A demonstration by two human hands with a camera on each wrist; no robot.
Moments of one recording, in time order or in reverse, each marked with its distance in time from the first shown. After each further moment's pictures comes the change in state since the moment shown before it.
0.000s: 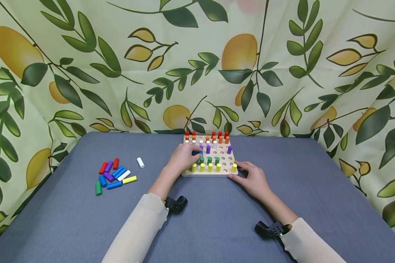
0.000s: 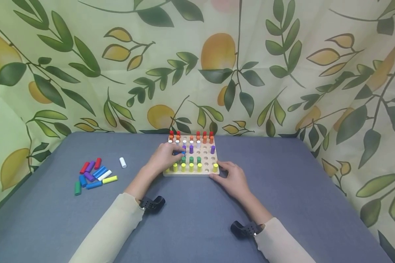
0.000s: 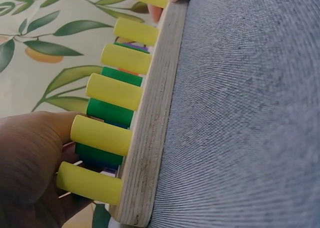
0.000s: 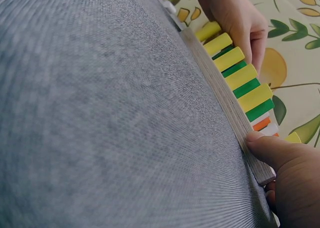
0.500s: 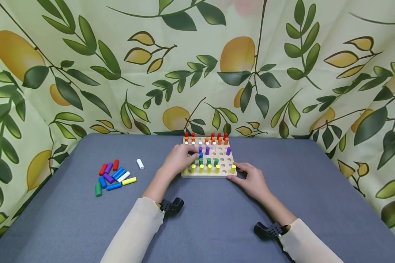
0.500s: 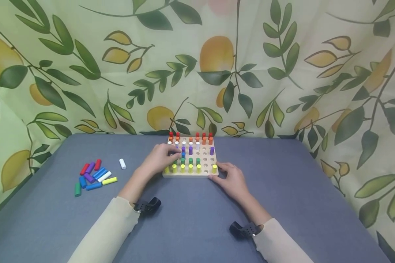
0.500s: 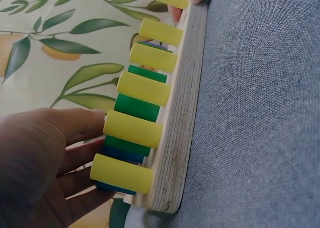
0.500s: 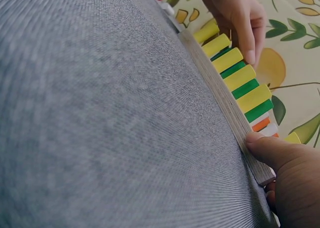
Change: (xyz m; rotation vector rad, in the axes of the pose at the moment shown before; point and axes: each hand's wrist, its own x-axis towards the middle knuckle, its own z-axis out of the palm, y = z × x) left_hand -0.007 -0.001 -0.011 -0.056 -0.012 -0.035; right_hand -0.001 -0.001 -0.001 0.011 0.009 -0.010
